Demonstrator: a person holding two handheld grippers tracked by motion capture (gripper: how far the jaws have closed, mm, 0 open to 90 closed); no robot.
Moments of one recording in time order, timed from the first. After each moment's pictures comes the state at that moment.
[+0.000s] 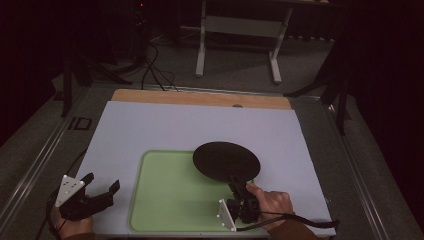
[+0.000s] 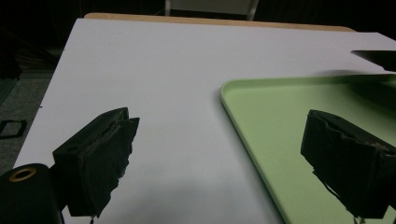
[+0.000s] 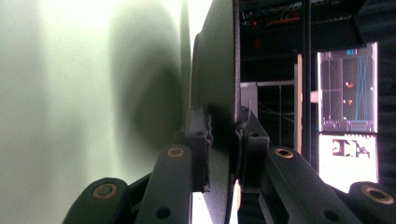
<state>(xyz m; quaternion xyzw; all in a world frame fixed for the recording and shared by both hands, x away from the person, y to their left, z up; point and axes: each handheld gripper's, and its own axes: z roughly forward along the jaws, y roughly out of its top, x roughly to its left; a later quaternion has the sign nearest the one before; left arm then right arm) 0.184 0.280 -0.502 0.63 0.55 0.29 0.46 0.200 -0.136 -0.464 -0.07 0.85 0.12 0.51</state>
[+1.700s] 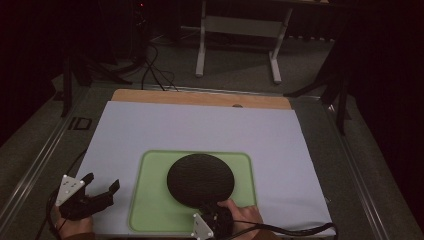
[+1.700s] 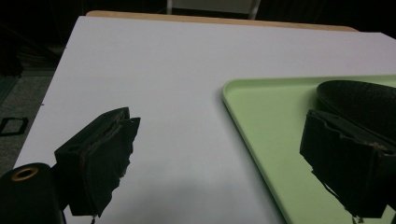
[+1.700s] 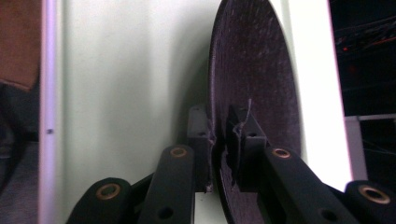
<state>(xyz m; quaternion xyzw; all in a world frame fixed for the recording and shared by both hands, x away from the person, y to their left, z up) 0.185 0.281 -0.503 0.63 0.56 0.29 0.45 0.180 -0.085 -0.497 -0.07 0.91 0.21 0.34</state>
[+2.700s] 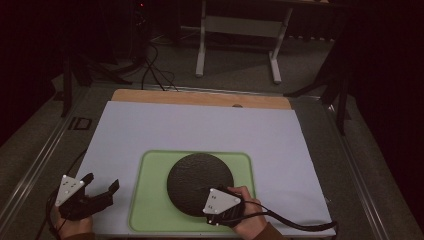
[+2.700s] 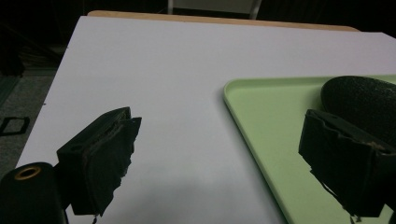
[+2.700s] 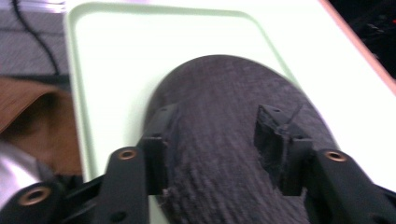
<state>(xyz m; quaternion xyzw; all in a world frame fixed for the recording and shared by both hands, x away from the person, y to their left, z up) 0.184 0.281 -0.503 0.63 0.56 0.29 0.45 0.208 -0.108 -0.458 0.08 0.90 0.37 0.21</state>
